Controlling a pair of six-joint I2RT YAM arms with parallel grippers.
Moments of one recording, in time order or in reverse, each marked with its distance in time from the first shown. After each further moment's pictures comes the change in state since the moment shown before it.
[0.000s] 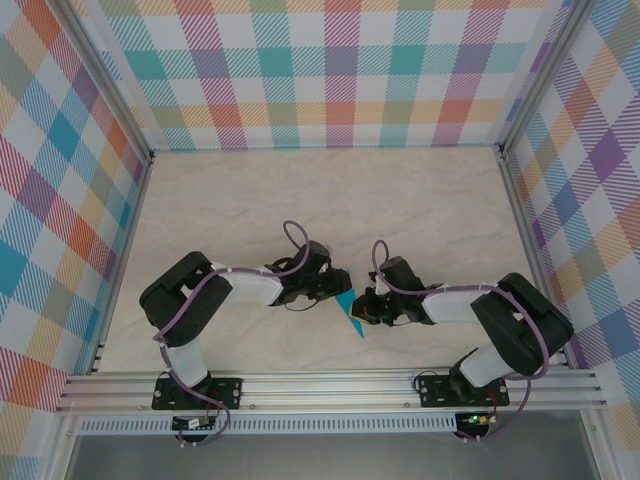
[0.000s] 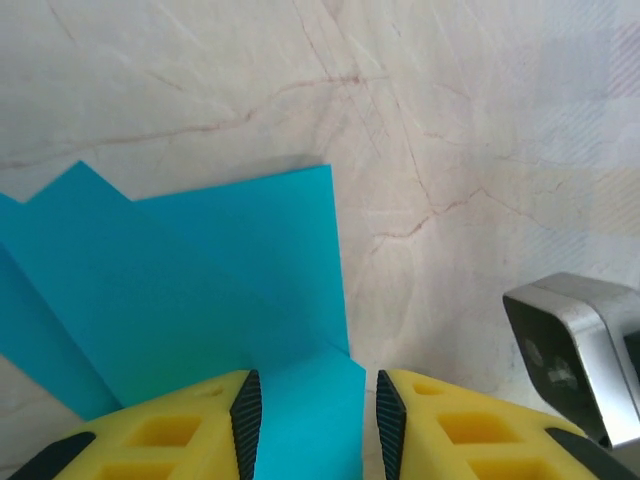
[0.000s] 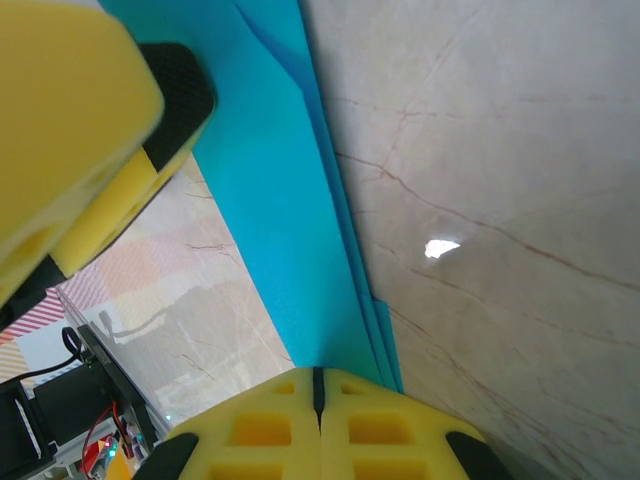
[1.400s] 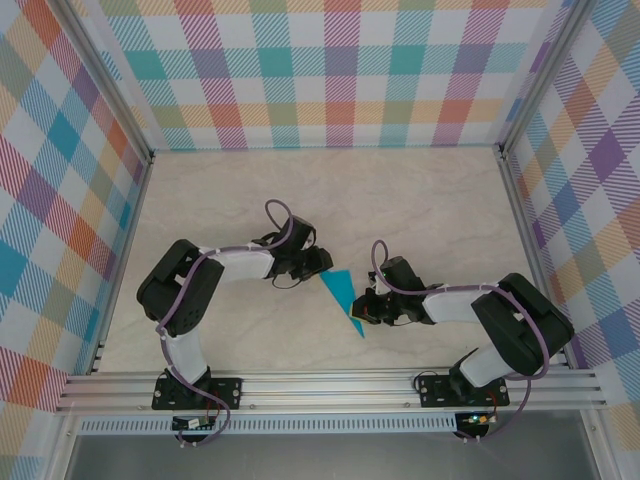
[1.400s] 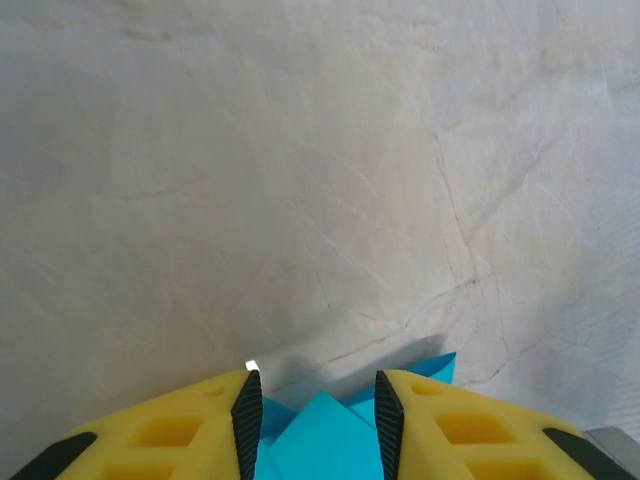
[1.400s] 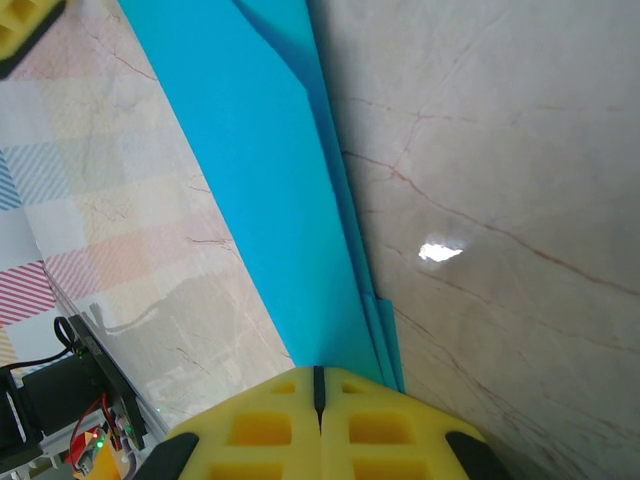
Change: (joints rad) left arm 0.184 0.031 0.159 -0.272 0.019 0.088; right arm -0.013 -0.008 0.000 -0.007 -0.008 -0.048
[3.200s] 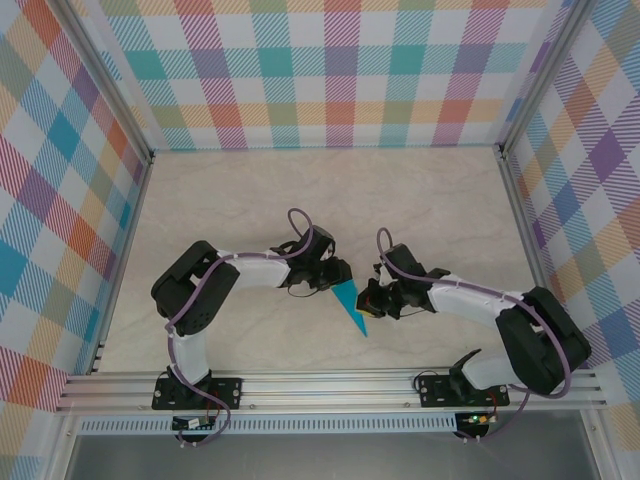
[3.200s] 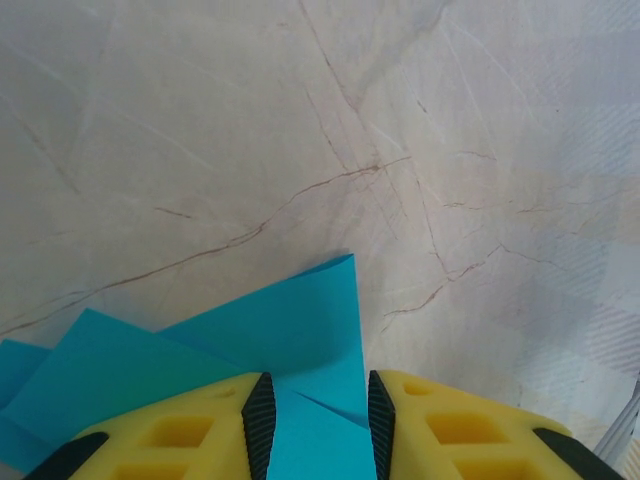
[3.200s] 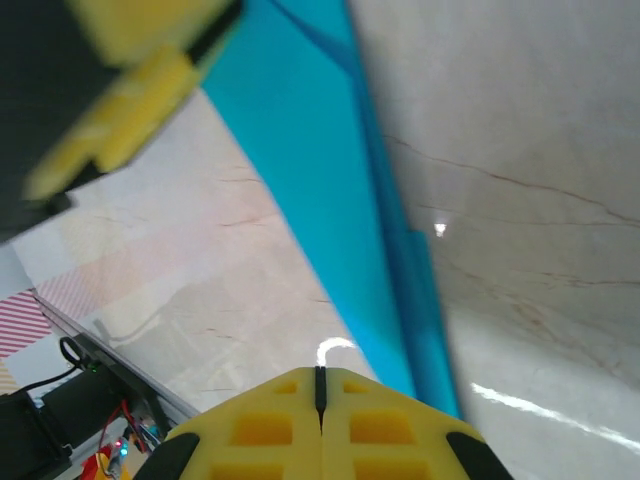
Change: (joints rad) left arm -0.137 0.063 0.013 0.086 0.047 -0.044; right arm -0.006 -0.143 0.173 -0.405 0.055 0.026
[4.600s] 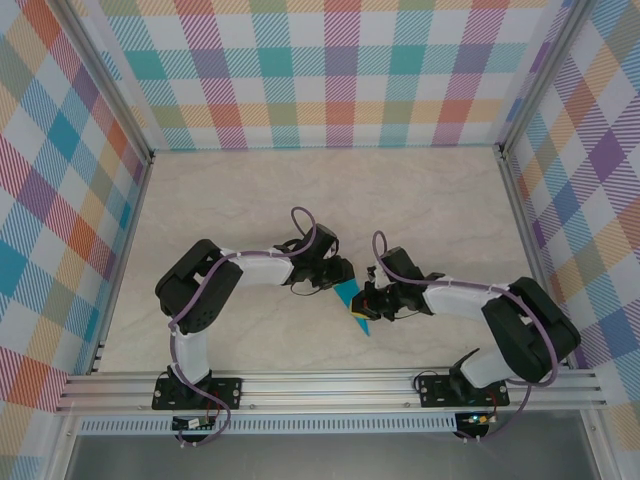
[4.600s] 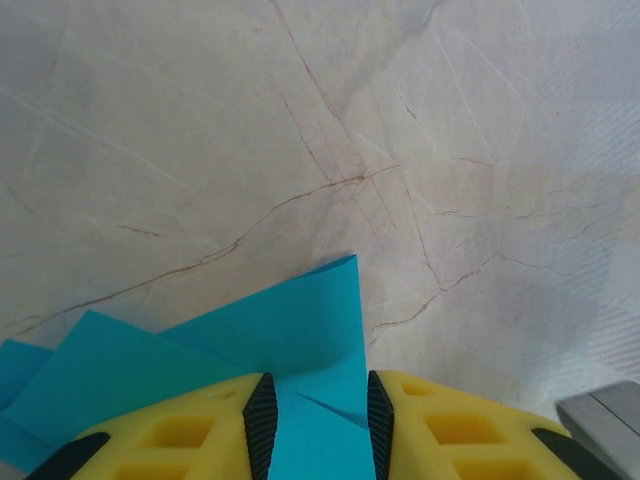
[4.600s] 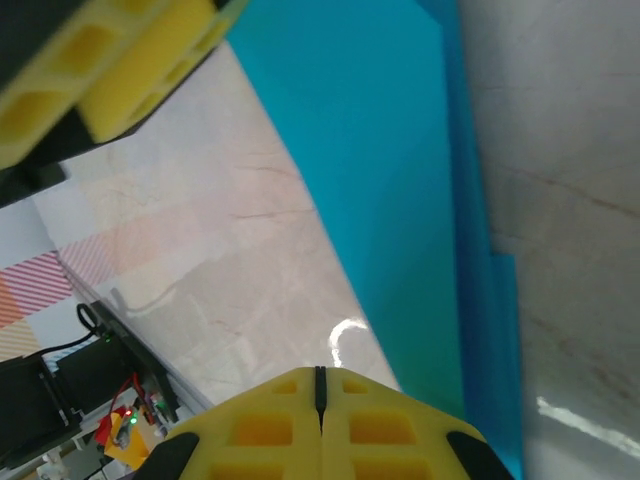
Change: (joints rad) left arm -0.007 0.024 0.044 -0.035 -0.003 0.001; right arm 0.000 0.114 -0.059 0.191 -0.097 -0.019
